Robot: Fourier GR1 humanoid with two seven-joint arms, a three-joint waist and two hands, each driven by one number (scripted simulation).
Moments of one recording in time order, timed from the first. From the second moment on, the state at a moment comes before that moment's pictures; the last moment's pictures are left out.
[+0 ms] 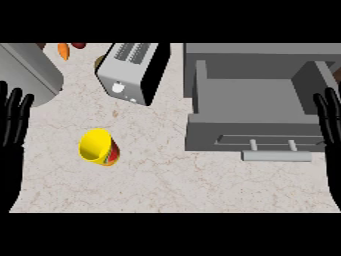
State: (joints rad) left arm 0.03 0.11 0.00 -2.10 0.03 0.05 0.01; right arm 0.02 -0.09 0.00 -2.10 -0.02 -0.01 0.00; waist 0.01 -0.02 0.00
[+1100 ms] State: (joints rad) left arm -0.25 0.42 0.06 -1.37 0.64 -0.82 -0.02; right arm -0.15 -0.15 0.00 -1.92 -0.07 0.11 0.07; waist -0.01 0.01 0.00
